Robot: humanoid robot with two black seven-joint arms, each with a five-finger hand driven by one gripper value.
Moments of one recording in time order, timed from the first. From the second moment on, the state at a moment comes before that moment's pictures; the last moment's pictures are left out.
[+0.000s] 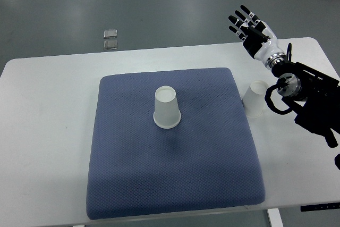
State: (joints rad) left arm -0.03 0.00 -0.15 -0.15 0.08 0.05 0.04; right arm 0.94 -0.16 0.36 0.42 0.30 0.28 0.39
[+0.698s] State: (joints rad) left arm -0.03 0.00 -0.15 -0.15 0.08 0.05 0.04; right arm 0.95 -0.17 0.36 0.42 0.30 0.28 0.39
